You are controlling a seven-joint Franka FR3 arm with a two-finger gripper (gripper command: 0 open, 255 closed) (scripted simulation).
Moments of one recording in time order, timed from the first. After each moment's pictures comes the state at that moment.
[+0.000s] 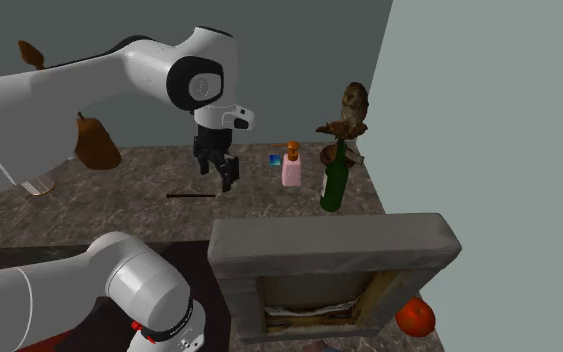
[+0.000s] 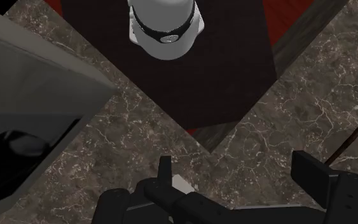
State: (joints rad) arm 0.02 -0.75 0.02 -2.42 0.04 1.43 0.17
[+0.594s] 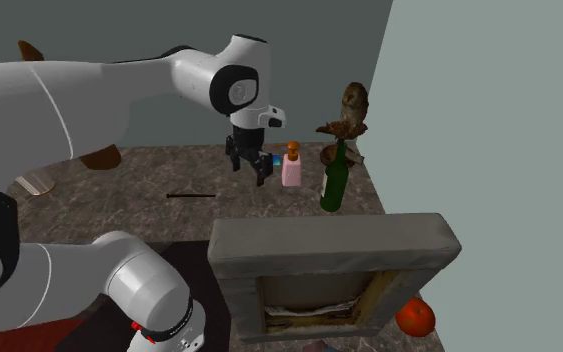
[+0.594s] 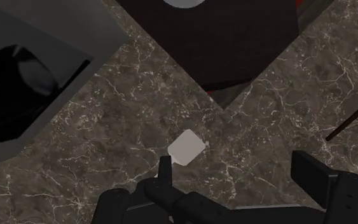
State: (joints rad) arm 0.00 -0.56 -0.05 -2.36 -0.03 1.62 0.06
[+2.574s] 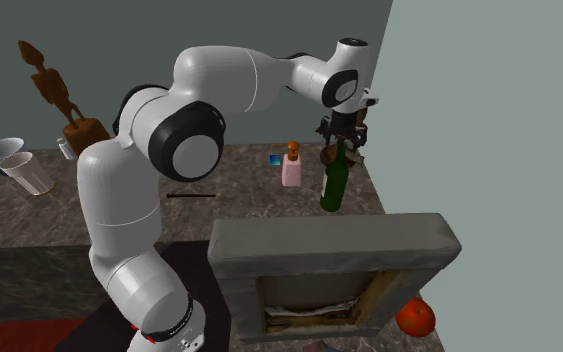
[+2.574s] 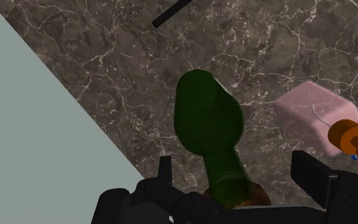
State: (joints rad) arm -0.07 0.29 -0.19 -1.59 0.05 1.99 -0.34
